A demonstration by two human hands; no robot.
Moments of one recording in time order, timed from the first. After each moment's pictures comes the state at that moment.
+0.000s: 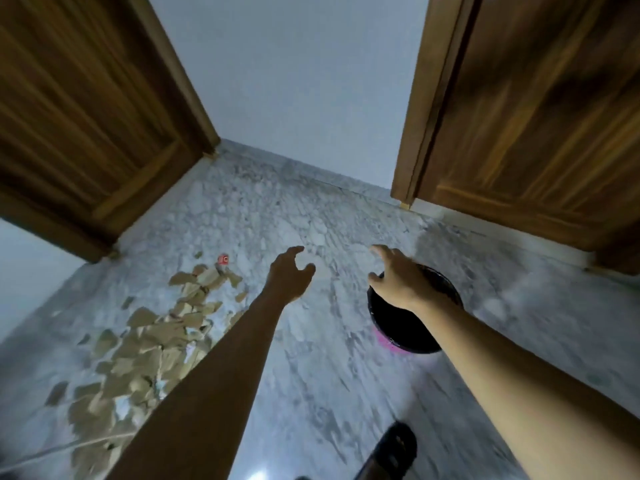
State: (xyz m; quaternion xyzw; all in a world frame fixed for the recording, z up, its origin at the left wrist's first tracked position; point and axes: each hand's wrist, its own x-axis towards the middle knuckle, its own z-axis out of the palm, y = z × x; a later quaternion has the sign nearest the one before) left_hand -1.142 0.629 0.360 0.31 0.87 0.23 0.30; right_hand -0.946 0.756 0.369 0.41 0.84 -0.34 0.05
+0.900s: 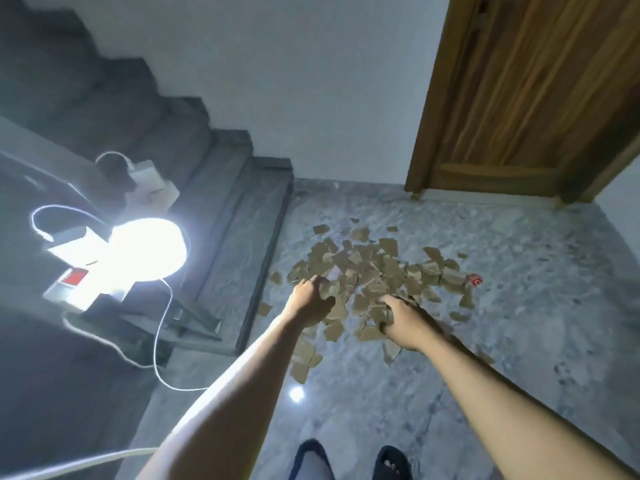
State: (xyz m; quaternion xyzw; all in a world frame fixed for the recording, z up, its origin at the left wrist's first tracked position) left_hand -1.169 0.061 0.390 -0.14 0.93 0.31 0.15; right_hand -1.190 0.284 0.392 -0.13 0.93 -0.20 0.27
